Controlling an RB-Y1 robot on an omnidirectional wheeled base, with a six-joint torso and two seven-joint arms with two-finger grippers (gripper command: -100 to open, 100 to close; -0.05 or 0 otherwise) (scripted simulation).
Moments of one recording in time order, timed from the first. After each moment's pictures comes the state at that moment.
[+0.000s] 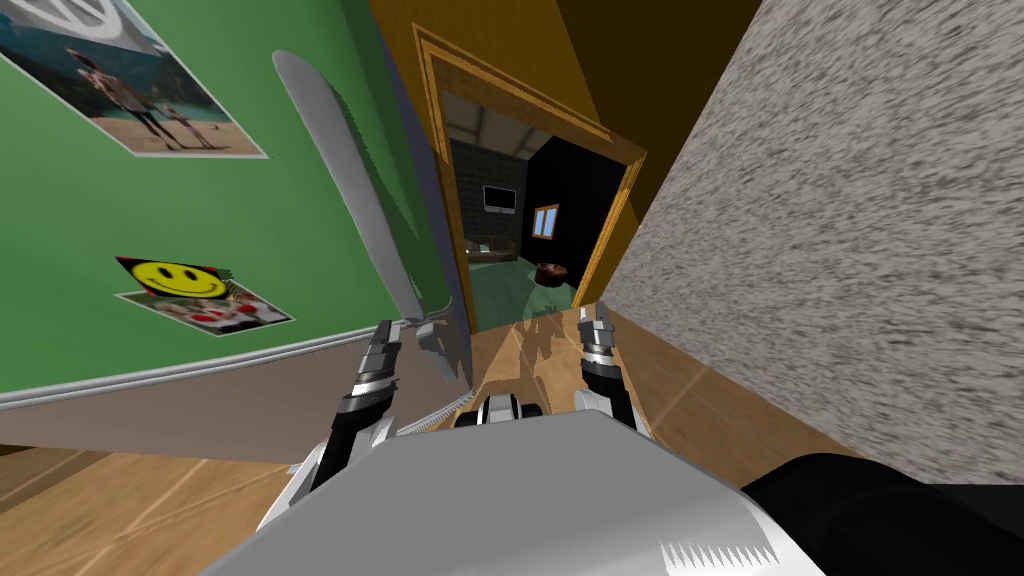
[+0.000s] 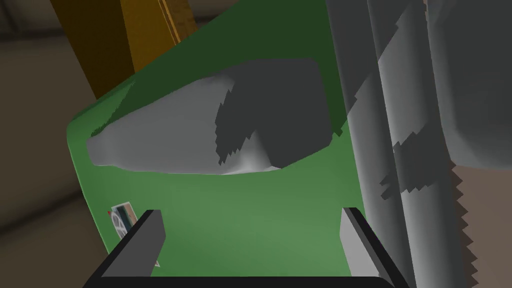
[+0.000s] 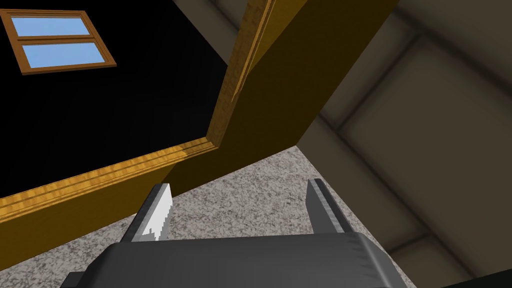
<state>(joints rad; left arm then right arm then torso) 0.44 0.14 0.15 -1.86 0.02 -0.76 -0.16 0.55 0.05 -0.04 -2.22 0.00 -0.52 0.01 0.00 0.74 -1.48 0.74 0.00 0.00</state>
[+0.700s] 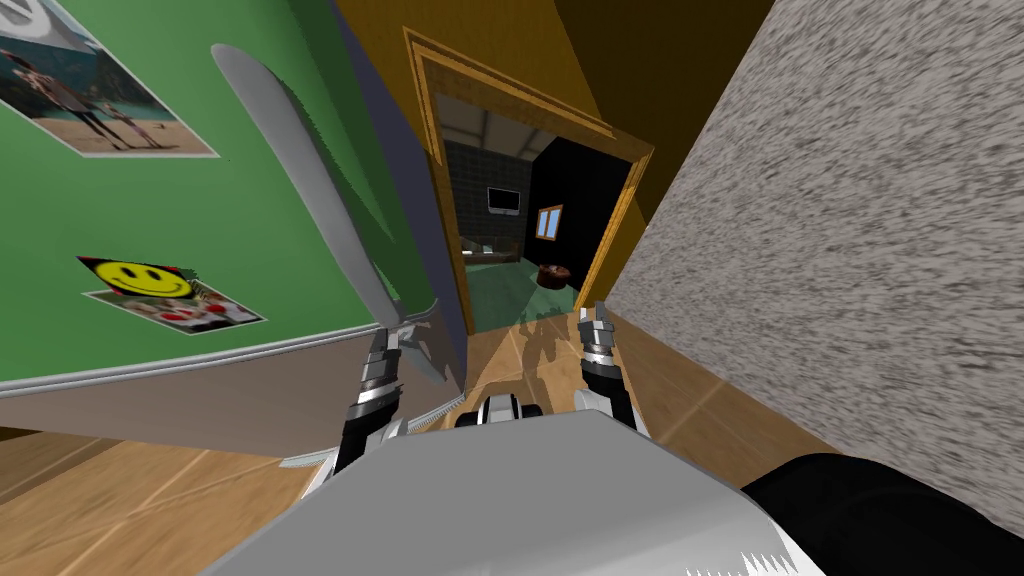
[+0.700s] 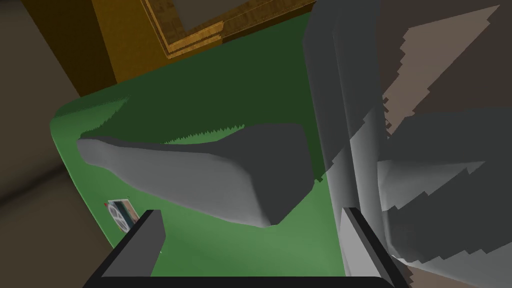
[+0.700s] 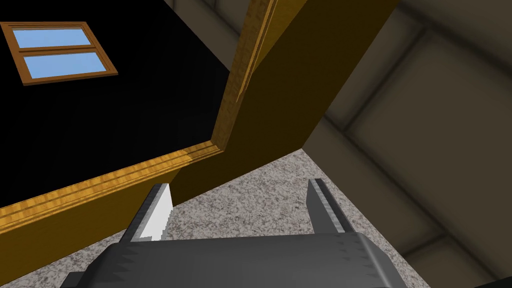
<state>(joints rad) 0.42 0.03 0.18 -1.76 0.04 -0.81 -0.17 0.55 0.05 -0.04 -2.22 0.00 -0.52 0.01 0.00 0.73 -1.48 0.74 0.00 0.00</state>
